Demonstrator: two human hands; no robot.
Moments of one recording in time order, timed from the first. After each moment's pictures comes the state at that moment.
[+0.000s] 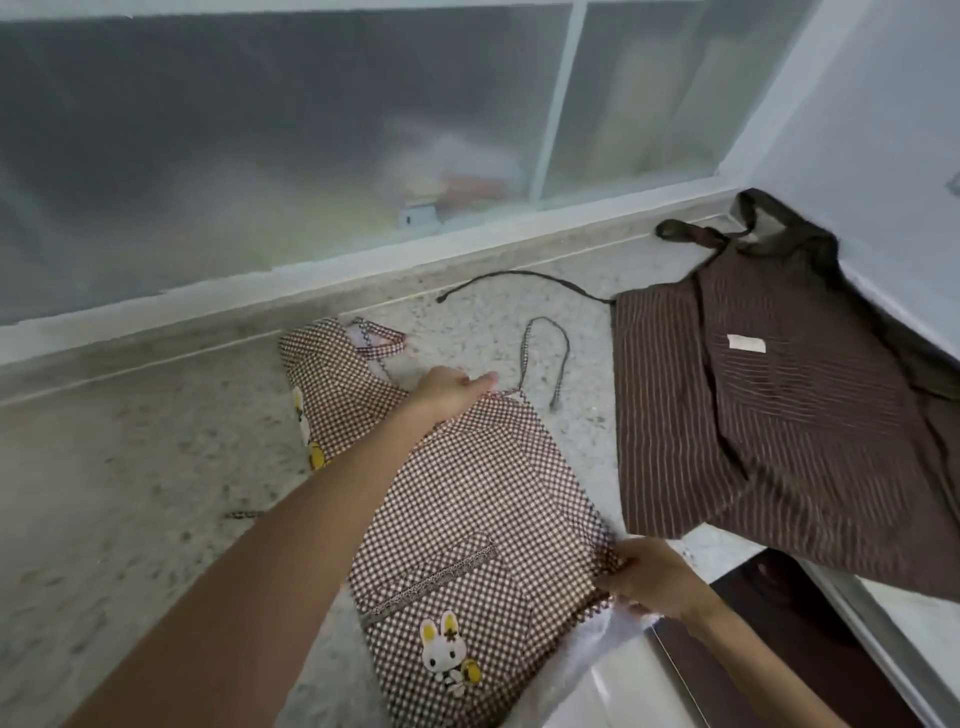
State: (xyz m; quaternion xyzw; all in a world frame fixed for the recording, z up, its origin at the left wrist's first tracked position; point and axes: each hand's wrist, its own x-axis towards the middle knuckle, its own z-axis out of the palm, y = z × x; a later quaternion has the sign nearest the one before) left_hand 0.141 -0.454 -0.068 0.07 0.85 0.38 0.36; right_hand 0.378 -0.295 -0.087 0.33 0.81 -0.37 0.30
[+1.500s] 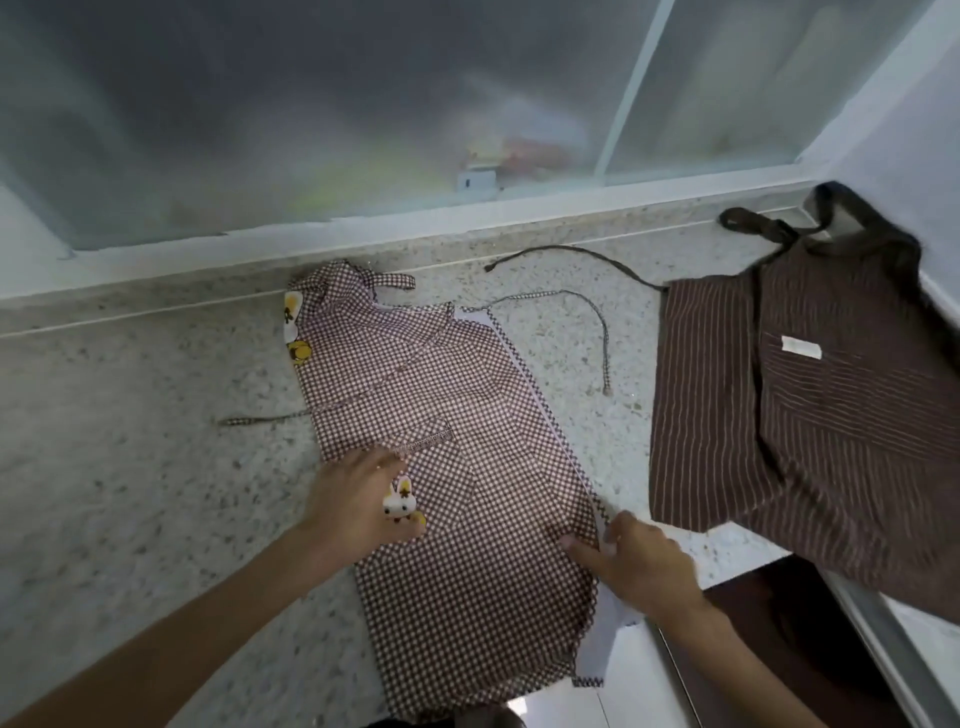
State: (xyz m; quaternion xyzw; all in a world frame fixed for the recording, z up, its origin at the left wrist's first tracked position) left_hand 0.245 -0.606 -0.105 0.23 0.95 0.05 0.19; right_hand 0.372 -0.326 -0.094 0.25 0.92 -0.17 0.24
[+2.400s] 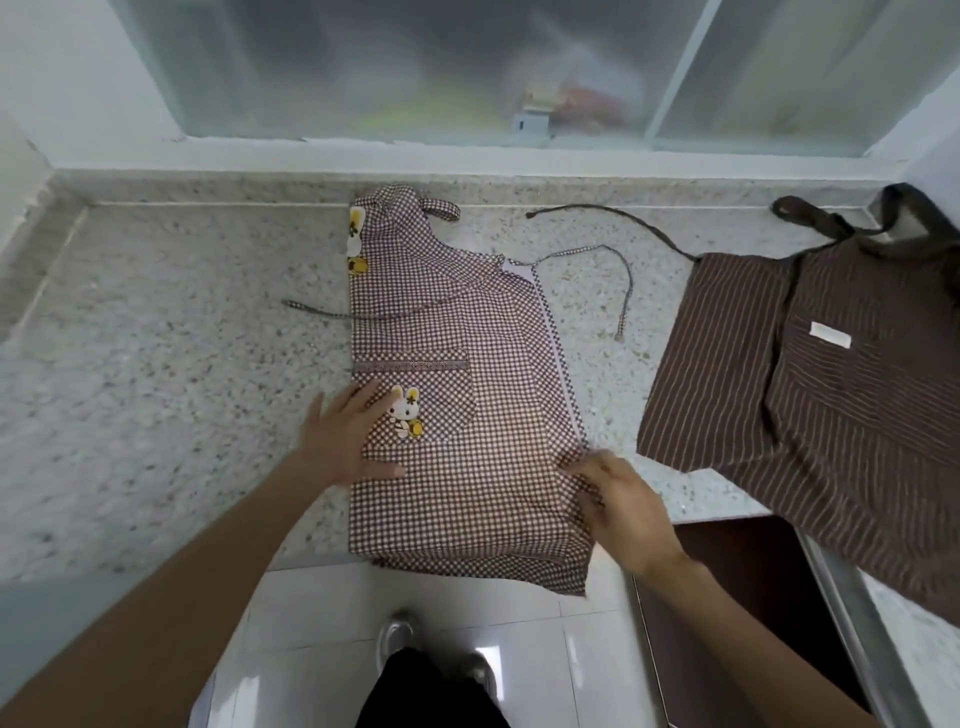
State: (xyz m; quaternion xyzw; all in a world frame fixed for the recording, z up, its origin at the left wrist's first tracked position) left_hand 0.325 -0.630 -0.140 0.13 0.96 0.04 0.24; right_hand 0.430 -0.296 -0.129 -0.04 0.97 -0.22 0.05
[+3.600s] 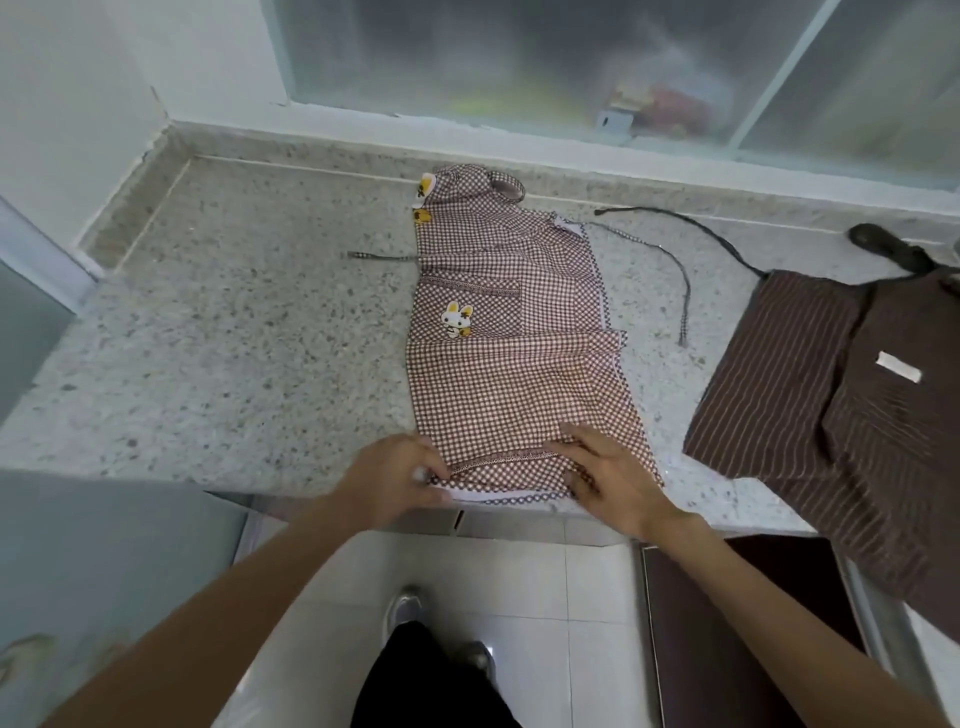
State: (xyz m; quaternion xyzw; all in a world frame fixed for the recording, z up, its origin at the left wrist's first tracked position) left_hand 0.418 -0.628 -0.137 0.10 0.93 0.29 0.18; right_hand 0.402 -0.333 -0.140 -0.23 0.95 -0.16 0.14
